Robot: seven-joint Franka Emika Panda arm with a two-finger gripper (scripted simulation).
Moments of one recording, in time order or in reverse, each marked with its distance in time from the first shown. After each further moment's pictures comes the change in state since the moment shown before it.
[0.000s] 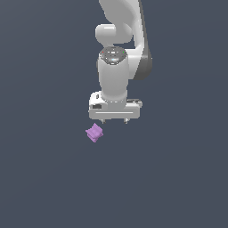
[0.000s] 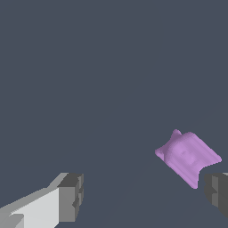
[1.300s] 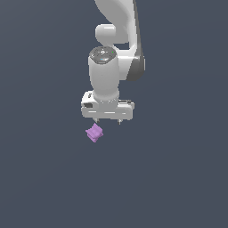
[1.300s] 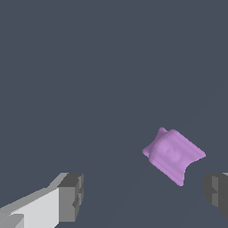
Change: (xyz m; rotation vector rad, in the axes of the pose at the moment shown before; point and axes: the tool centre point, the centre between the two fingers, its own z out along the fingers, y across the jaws) arm -0.001 0.028 0.001 -0.006 0.015 0.071
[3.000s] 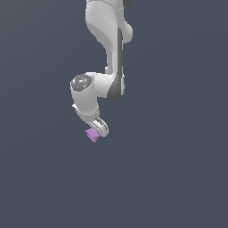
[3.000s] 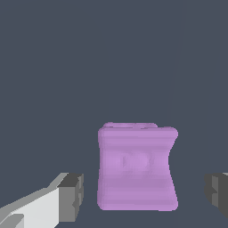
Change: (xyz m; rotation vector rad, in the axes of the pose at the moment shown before) arm -0.025 0.085 0.093 -0.028 -0.037 0.670
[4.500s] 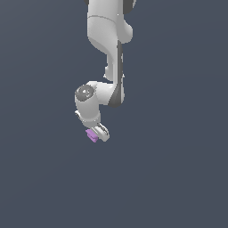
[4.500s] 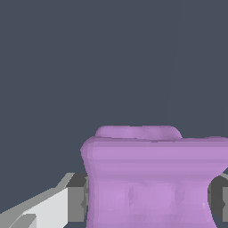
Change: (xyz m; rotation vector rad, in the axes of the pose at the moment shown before) arm 0.000 -0.002 0.043 -0.001 0.002 0.004
